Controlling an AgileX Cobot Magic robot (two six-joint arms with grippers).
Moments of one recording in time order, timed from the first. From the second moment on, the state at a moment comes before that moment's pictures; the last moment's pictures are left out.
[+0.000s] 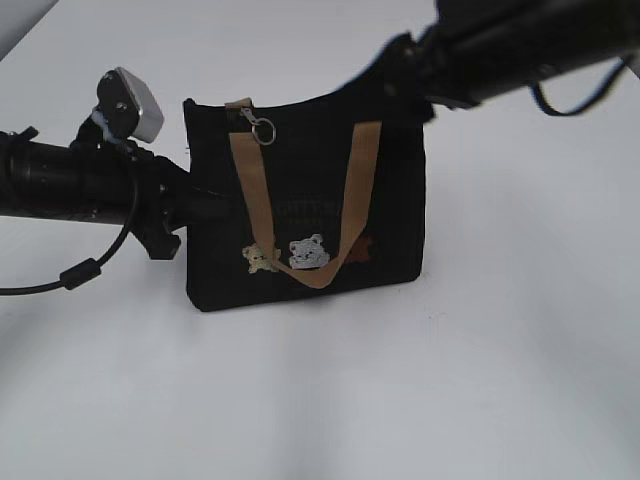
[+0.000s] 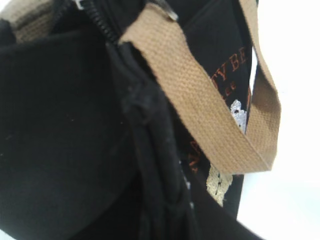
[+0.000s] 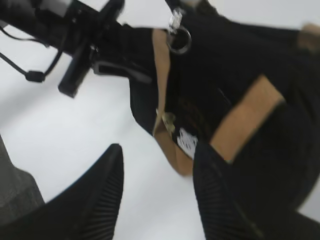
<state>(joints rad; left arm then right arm) -0.21 1.81 -0.85 -1.75 0.67 2.53 0.30 1.43 -0.99 1.07 0.65 -1.15</state>
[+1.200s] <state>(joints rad) -0.11 1.81 -0.87 -1.74 0.65 2.53 0.53 2.04 -1.66 0.82 0.57 -1.35</state>
